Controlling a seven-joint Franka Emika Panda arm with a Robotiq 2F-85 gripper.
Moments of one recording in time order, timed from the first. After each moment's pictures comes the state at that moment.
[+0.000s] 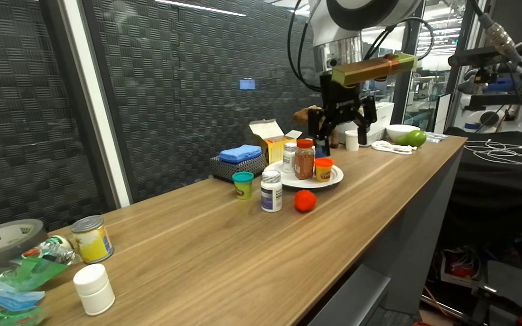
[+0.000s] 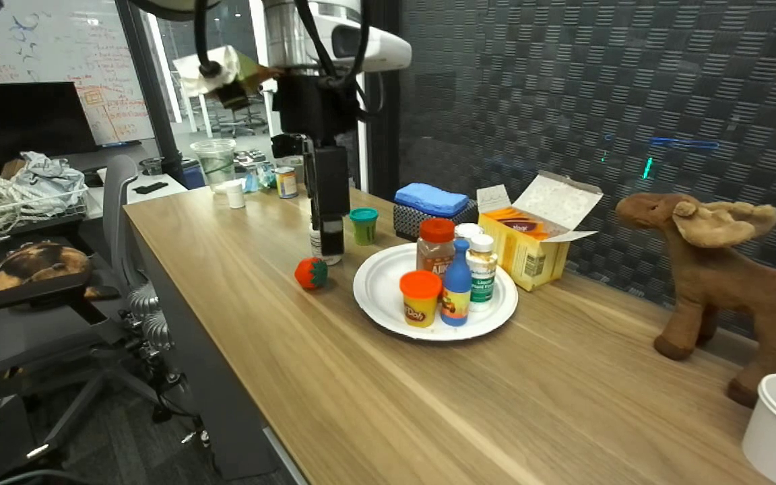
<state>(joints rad) 0.00 0.00 -0.05 -2.13 -0.16 2.03 0.54</state>
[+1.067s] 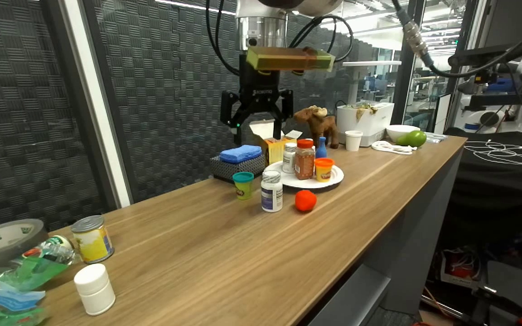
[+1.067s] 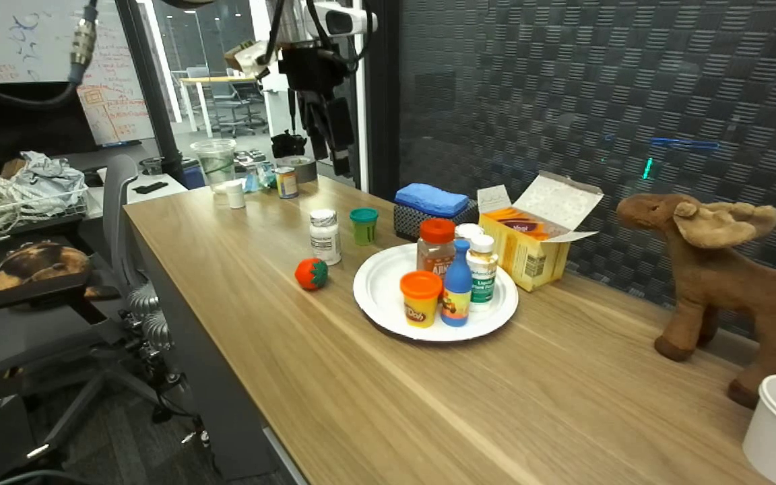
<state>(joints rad) 0.09 0.20 0.06 -1.84 -0.09 2.14 0.51</state>
